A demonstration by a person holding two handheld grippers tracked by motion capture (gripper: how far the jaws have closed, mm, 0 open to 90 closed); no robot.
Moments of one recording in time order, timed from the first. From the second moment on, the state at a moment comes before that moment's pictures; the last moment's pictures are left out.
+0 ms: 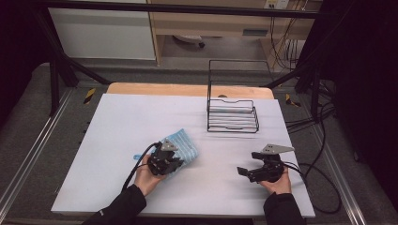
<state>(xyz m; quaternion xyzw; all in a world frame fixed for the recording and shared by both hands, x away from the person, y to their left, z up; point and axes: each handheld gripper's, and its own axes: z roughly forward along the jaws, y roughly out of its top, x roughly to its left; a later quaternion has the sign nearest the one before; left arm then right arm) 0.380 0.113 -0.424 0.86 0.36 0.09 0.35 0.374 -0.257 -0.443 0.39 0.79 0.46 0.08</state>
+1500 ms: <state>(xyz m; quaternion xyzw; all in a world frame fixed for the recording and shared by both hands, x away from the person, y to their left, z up) 0.408 0.203 -0.428 0.84 0.41 0.12 0.34 0.373 -0.196 -0.433 0.39 0.79 0.47 0.08</state>
